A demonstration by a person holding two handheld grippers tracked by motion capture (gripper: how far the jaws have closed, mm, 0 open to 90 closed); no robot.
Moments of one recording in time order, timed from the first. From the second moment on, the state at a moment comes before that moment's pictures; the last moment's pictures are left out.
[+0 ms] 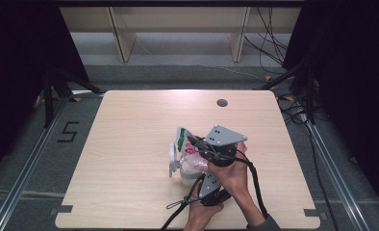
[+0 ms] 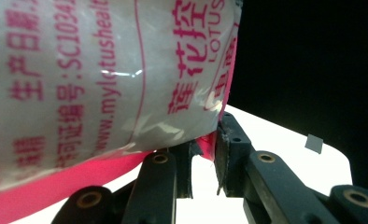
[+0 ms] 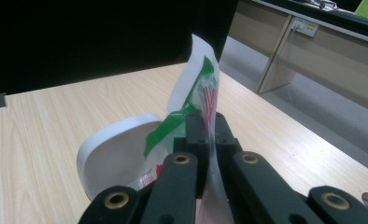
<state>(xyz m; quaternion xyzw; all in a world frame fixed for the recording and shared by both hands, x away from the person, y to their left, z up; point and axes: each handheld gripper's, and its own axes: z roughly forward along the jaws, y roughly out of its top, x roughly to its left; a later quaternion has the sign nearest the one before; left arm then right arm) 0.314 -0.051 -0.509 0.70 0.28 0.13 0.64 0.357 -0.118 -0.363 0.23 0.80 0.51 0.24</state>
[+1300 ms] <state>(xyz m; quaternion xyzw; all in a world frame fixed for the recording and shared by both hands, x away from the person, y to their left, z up) 0.312 -0.048 -0.507 0.71 0.28 0.14 0.64 0.356 -0.113 -0.360 0.21 0.80 0.50 0.24</state>
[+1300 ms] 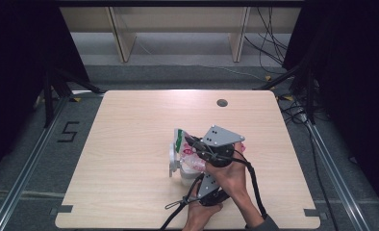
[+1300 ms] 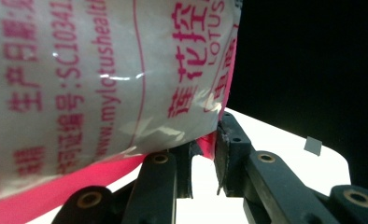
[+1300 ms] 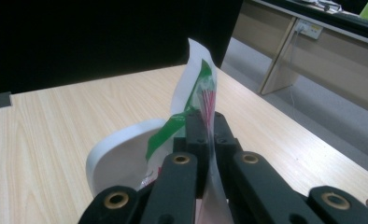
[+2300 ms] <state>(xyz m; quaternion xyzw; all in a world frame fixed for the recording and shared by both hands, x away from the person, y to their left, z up) 0.312 -0.049 -0.508 0.71 0.28 0.14 0.64 0.360 -0.114 -0.363 0.22 0.80 0.51 0.23</state>
